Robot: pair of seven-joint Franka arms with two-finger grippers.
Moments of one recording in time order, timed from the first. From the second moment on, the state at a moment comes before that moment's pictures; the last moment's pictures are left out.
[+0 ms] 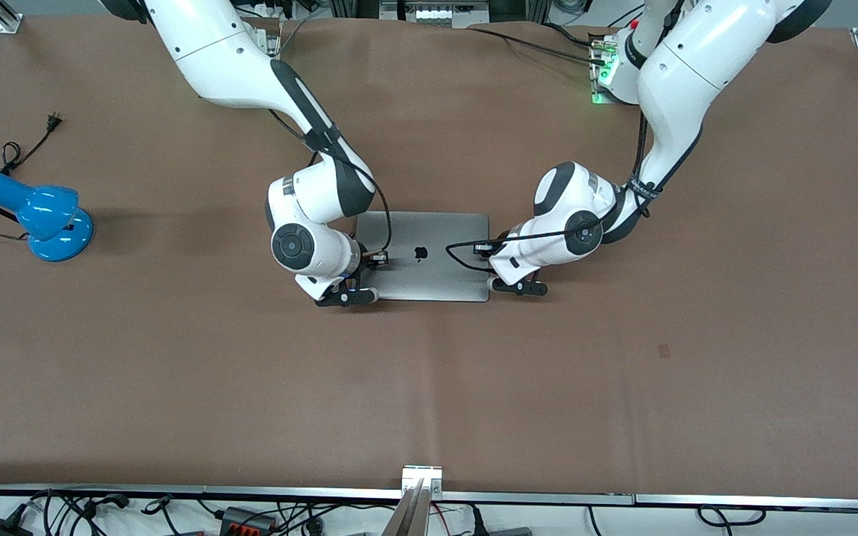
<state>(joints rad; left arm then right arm) -0.07 0.71 -0.51 -1.87 -0.20 2.48 -0.31 0.56 0.72 -0.02 -1.63 0.38 2.22 0.24</state>
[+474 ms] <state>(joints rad) -0.03 0.60 -0.51 -1.75 -0.19 2.23 -0.33 0.56 0.73 -0.02 -1.63 0.38 2.22 0.24</state>
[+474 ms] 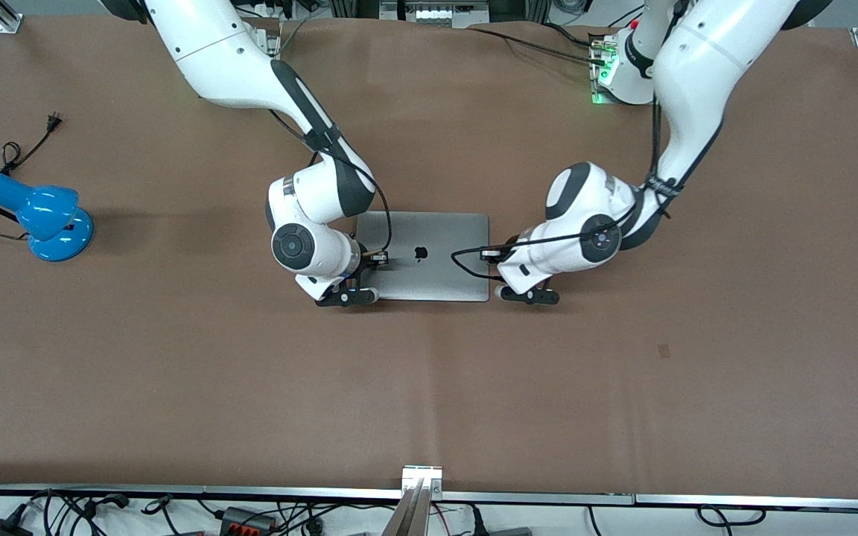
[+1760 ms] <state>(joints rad) -0.02 0.12 -0.08 -1.64 -0.19 1.54 -0.06 0.56 0.47 -0.34 -1.34 0.22 1.68 0.22</state>
